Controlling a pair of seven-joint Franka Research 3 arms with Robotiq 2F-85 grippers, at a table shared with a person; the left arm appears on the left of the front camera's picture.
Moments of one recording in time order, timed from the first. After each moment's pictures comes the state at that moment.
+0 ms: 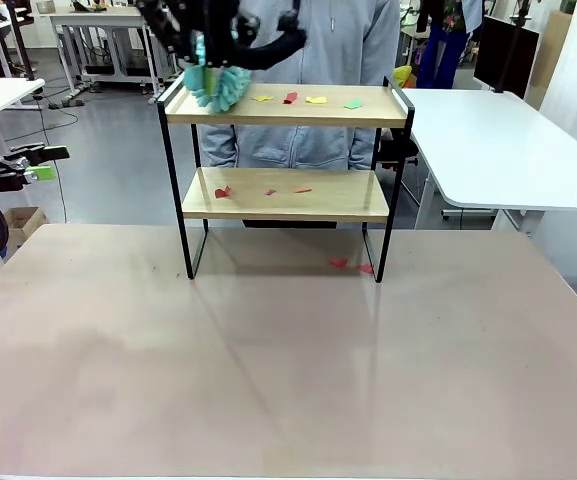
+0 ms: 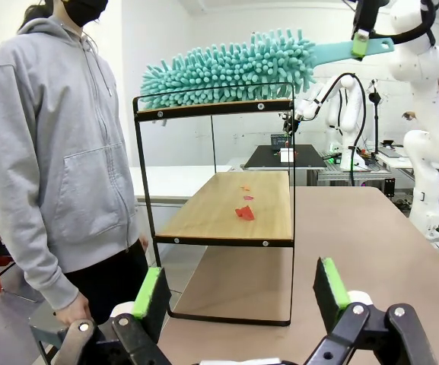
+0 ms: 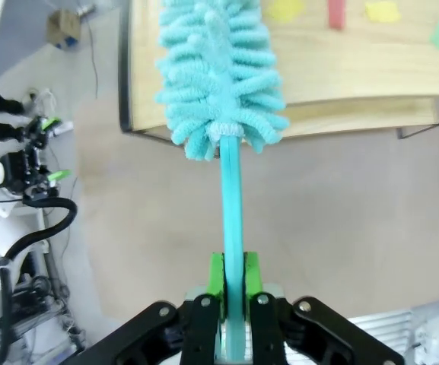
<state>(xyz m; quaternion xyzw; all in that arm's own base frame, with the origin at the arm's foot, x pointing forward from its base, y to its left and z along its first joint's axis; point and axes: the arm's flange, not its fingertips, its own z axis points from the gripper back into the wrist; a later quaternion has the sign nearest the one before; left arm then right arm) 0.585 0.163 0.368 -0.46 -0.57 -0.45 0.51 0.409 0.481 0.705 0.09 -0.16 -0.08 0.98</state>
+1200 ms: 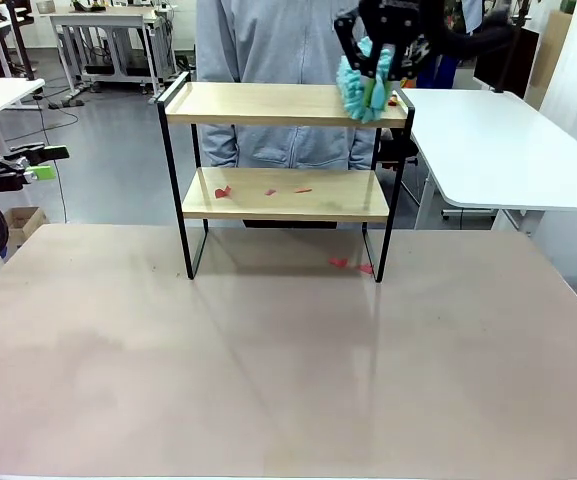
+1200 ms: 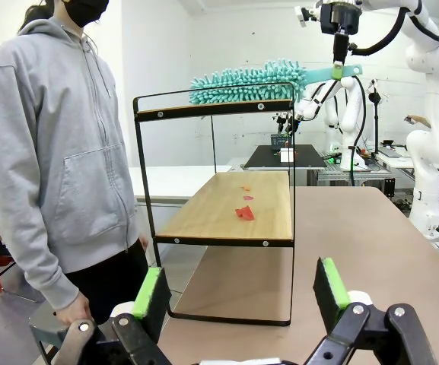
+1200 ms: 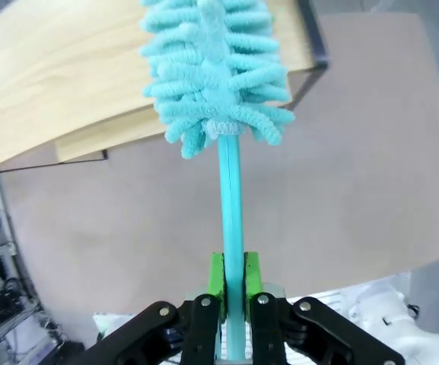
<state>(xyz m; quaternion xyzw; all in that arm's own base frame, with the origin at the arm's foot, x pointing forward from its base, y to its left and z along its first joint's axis) 0.585 0.163 0.368 -0.46 -0.57 -0.45 0.51 0.416 0.285 0.694 0.04 -0.11 -0.12 0.99</state>
